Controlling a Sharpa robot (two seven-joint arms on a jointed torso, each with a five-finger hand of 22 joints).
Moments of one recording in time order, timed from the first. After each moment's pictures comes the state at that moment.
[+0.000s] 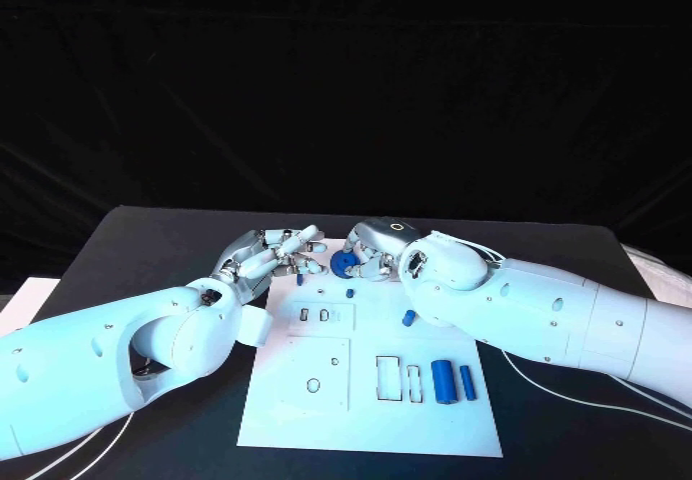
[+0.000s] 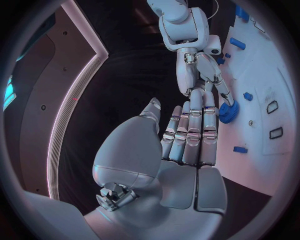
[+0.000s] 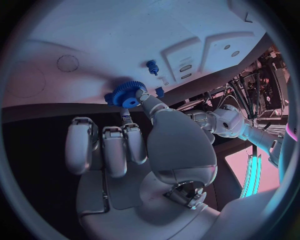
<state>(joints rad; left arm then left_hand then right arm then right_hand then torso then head) 1.15 -0.94 0.02 1.71 -0.04 -0.34 0.39 1.33 0.06 0.00 0.16 0.09 0.94 0.22 0.08 0.10 1.04 0.16 0.09 0.13 1.10 0.09 0.46 0.51 0.17 0.98 0.20 0.41 0.19 1.26 -0.48 -0.04 1.31 -1.66 -0.32 -0.23 1.22 -0.03 0.33 -0.07 0.20 1.02 0.14 0.12 0.08 1.47 0.04 1.42 1.31 1.47 -0.03 1.50 1.31 0.08 1.40 0.08 1.40 1.21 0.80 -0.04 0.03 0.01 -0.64</state>
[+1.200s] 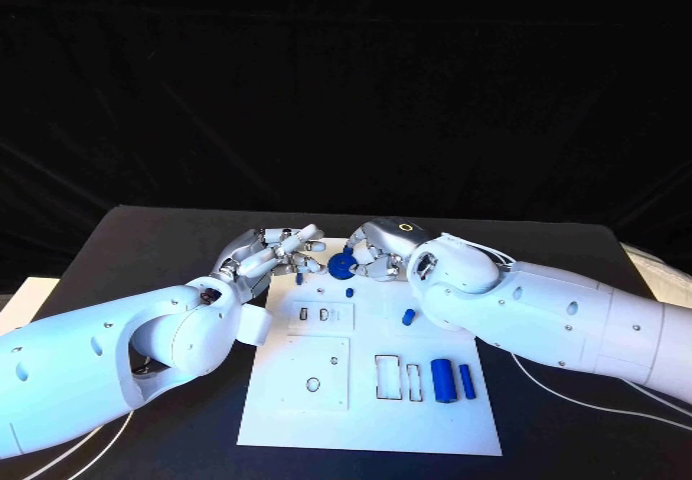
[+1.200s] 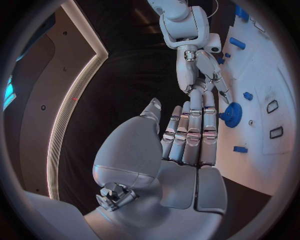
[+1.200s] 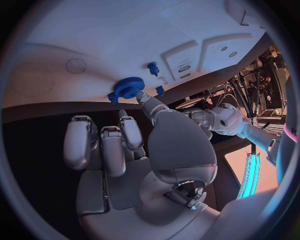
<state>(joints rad) 1.15 -0.94 0.02 1.70 -0.04 -0.34 0.39 1.34 0.06 0.00 0.16 0.09 0.94 0.22 0.08 0.10 1.04 0.16 0.09 0.13 1.10 0.09 0.46 0.51 0.17 0.98 0.20 0.41 0.19 1.25 -0.53 -0.04 1.35 -1.66 -0.36 -0.23 1.18 -0.07 0.31 -0.05 0.20 0.88 0.17 0.07 0.08 1.37 0.08 1.27 1.30 1.47 0.00 1.50 1.31 0.08 1.37 0.10 1.39 1.17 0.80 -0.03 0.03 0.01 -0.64</state>
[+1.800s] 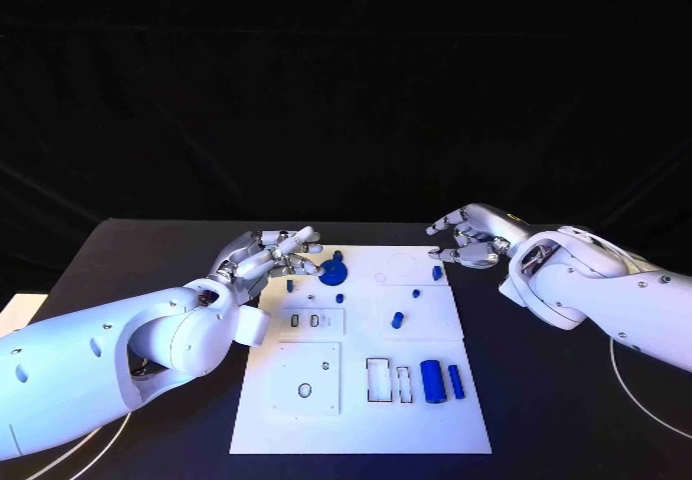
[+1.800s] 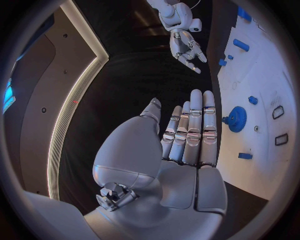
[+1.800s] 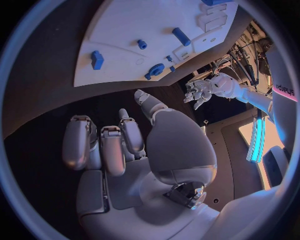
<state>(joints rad) 1.15 -0.94 0.02 1.69 -0.04 -0.34 0.39 1.34 0.06 0.00 0.16 0.09 0.94 0.22 0.08 0.10 1.04 0.16 0.09 0.13 1.10 0.09 0.46 0.51 0.17 0.98 0.20 0.41 0.19 1.28 -0.89 -0.02 1.47 -1.32 -0.40 -0.02 1.20 -0.08 0.30 -0.07 0.25 0.91 0.17 0.08 0.08 1.39 0.07 1.30 1.31 1.47 0.00 1.49 1.31 0.08 1.38 0.11 1.38 1.15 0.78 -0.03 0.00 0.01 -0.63</state>
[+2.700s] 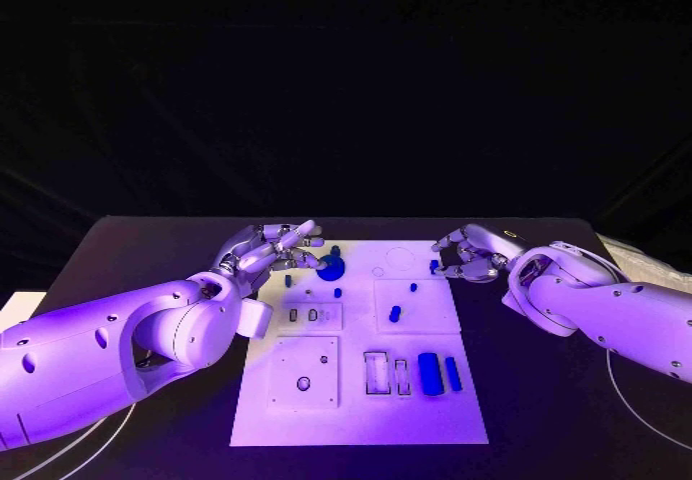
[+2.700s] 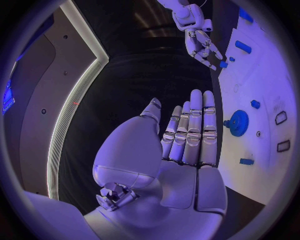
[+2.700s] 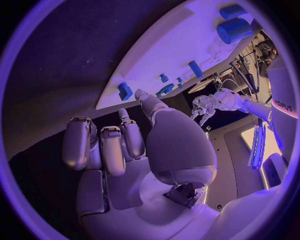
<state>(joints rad) 1.15 -0.93 0.02 1.68 -0.04 -0.34 0.39 1.34 0.06 0.00 0.16 0.09 0.94 0.22 0.08 0.10 1.04 0.16 0.09 0.13 1.10 0.09 0.46 0.52 0.17 0.98 0.20 0.41 0.19 1.20 -0.82 -0.03 1.29 -1.35 -0.37 0.08 1.21 -0.09 0.29 -0.08 0.26 0.91 0.16 0.08 0.08 1.43 0.07 1.36 1.31 1.47 0.00 1.50 1.31 0.08 1.38 0.11 1.38 1.17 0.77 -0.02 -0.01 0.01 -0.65</state>
